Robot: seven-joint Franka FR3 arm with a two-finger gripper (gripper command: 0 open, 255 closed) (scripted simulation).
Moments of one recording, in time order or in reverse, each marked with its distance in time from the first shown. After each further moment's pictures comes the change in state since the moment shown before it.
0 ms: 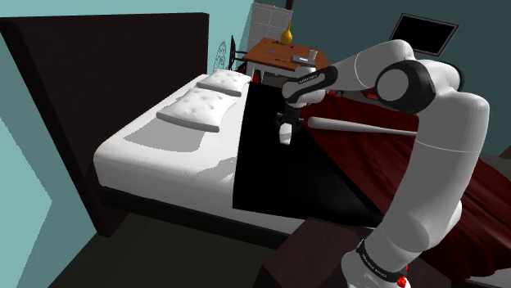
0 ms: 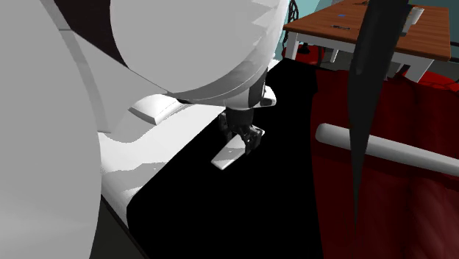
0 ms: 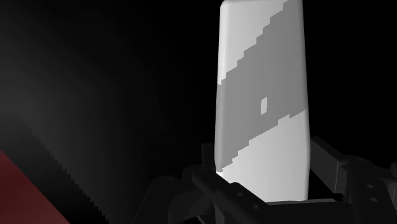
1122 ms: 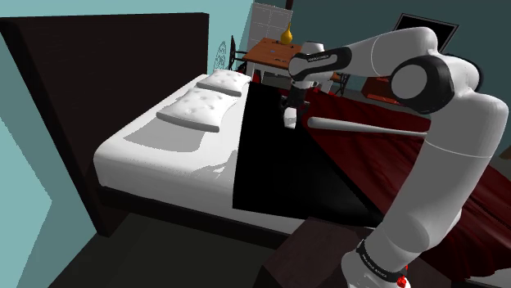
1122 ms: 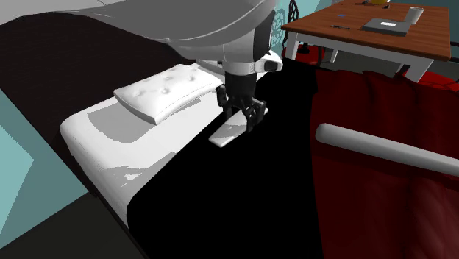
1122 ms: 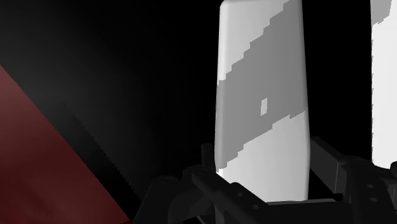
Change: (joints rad) arm 0.005 -0.093 -0.007 0.111 -0.021 -0.203 0.015
